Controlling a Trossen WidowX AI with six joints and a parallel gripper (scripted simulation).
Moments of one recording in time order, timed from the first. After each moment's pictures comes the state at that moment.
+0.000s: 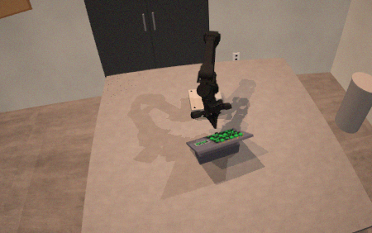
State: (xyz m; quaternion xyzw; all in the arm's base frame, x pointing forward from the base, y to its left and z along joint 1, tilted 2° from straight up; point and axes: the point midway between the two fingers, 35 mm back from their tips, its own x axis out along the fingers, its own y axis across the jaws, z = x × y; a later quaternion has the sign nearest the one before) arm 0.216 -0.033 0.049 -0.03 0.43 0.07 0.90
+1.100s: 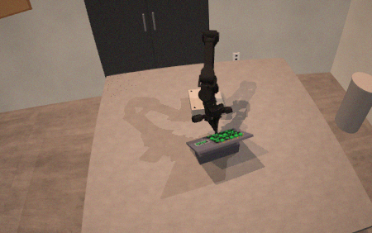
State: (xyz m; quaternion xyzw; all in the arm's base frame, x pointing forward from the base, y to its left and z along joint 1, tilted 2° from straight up) arm 0.225 -0.030 0.033 -0.02 0.43 0.07 0.90
